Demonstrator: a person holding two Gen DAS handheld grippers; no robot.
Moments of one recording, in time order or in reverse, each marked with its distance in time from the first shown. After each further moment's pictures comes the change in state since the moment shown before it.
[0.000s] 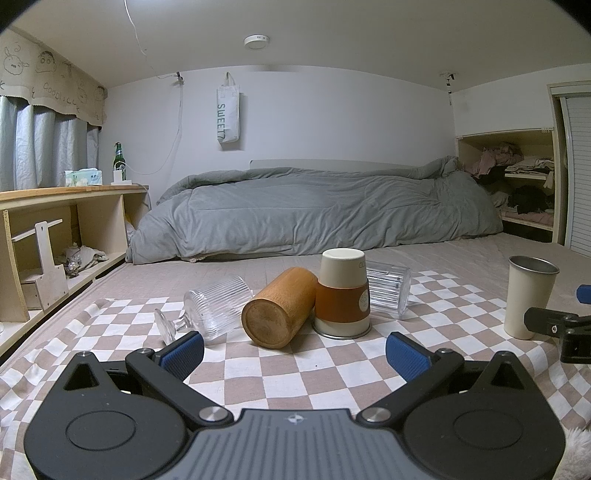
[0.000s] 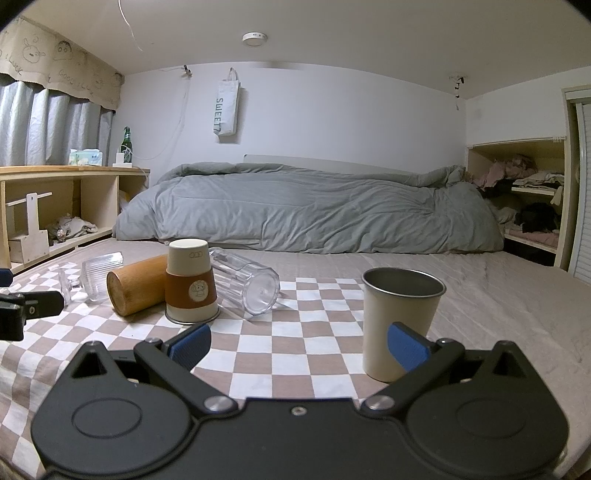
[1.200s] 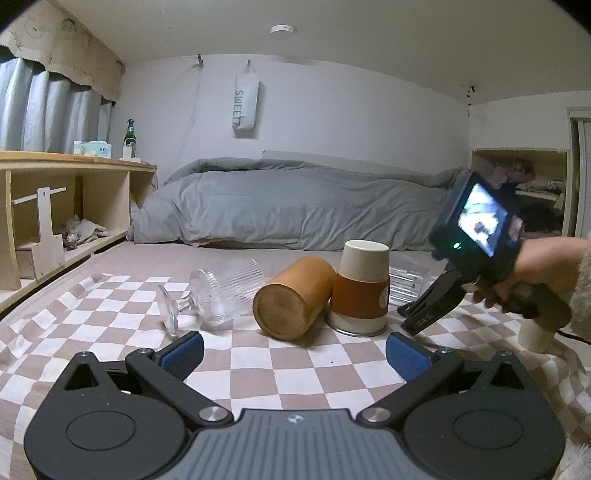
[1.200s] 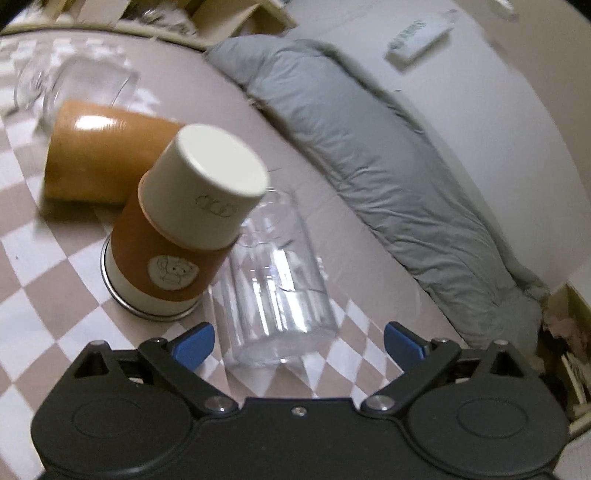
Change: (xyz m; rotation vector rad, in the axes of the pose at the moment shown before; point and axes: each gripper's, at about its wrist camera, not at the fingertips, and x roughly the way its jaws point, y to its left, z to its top) left arm 0.026 0.025 -0.014 -0.103 0.007 -0.015; right arm 0.231 0.097 0.050 -0.804 0.281 0.107
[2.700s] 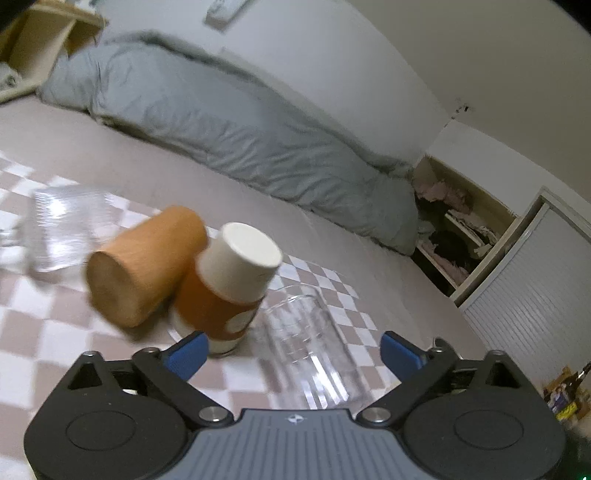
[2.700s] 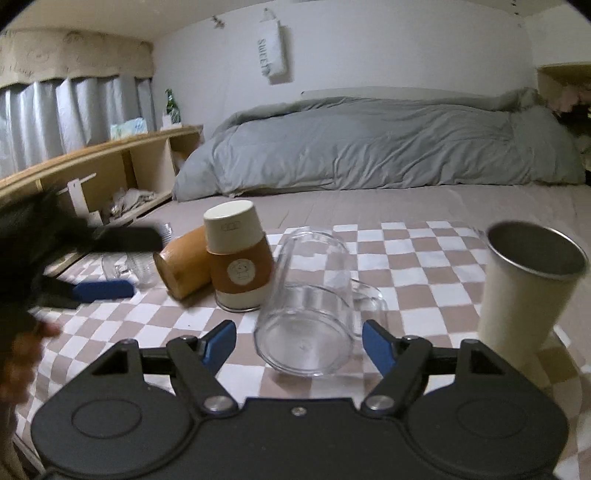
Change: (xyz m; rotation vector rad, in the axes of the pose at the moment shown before) left arm 0.117 -0.025 0.063 -0.400 0.310 -0.412; right arm -0.134 -0.007 -0.113 0.862 -0.180 0.260
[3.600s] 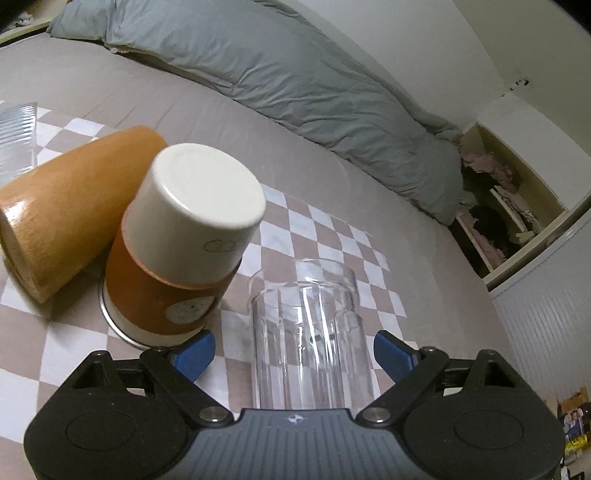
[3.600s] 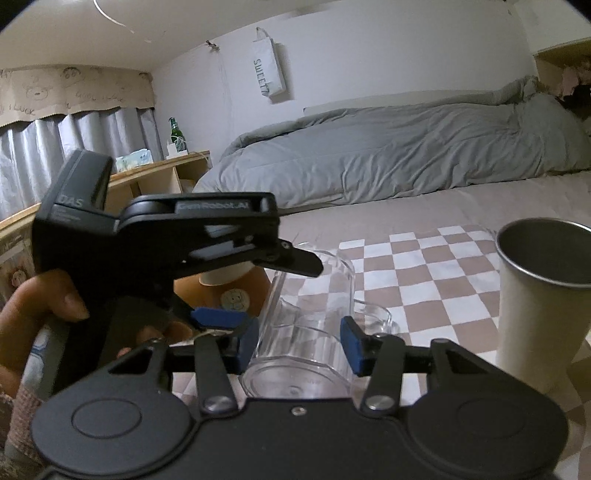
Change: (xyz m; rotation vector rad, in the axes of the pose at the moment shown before) left arm 0.102 -0.011 0.007 -0.115 0.174 0.115; right arm 0.027 -0.023 0.005 0.070 -0.063 0.086
